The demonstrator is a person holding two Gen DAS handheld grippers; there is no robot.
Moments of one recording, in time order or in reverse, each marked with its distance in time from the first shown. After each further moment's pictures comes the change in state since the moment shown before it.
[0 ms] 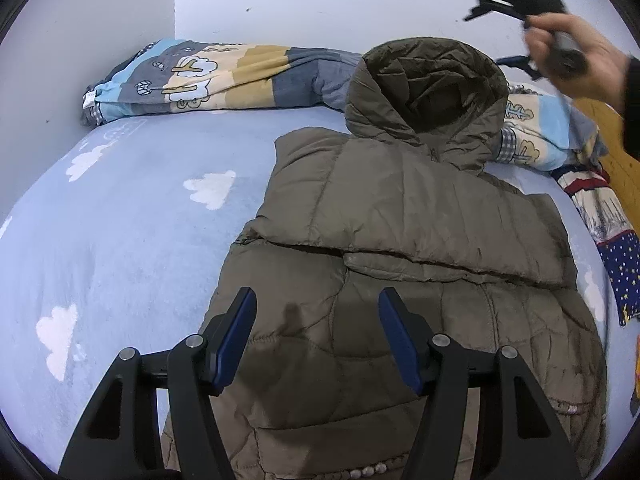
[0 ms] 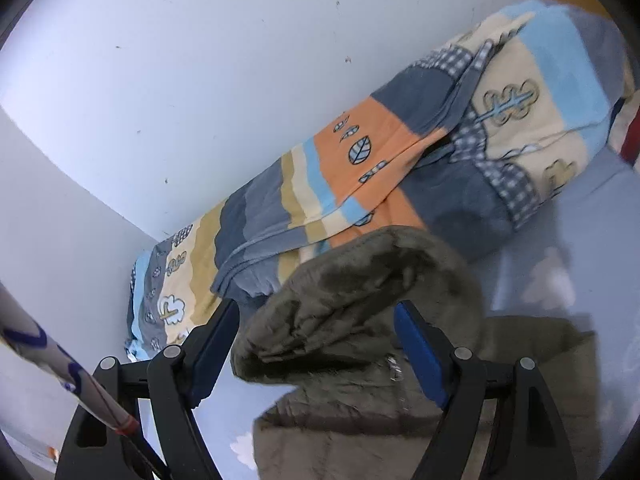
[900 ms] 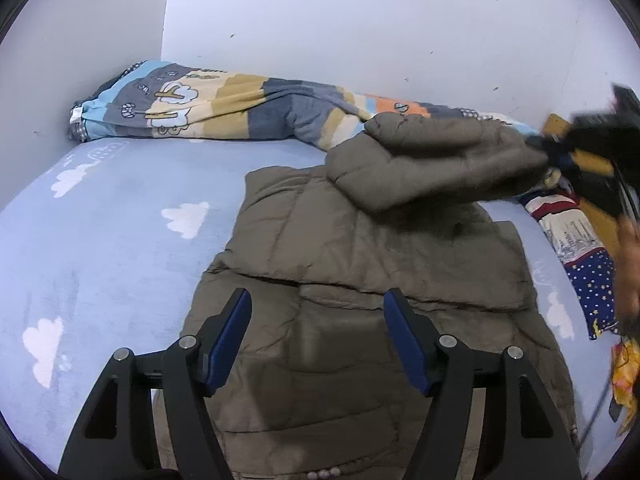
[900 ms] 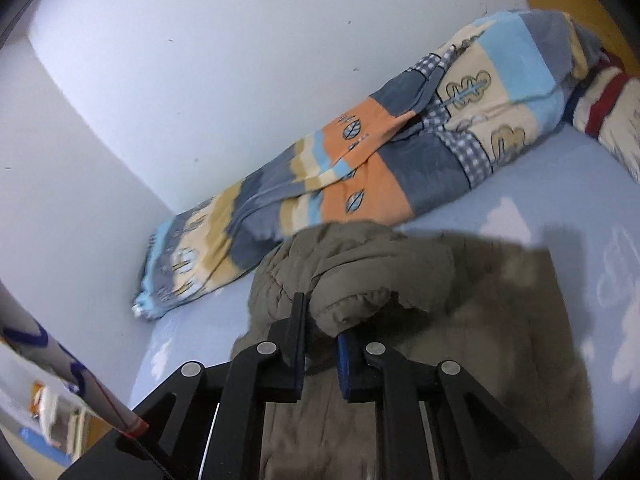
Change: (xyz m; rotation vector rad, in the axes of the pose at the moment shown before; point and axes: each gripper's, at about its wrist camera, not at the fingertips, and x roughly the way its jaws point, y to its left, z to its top) left arm -0.033 -0.014 0.011 -0.020 -0.112 -0.105; right arm -0.134 -0.062 -0.172 -0.106 -0.068 0.088
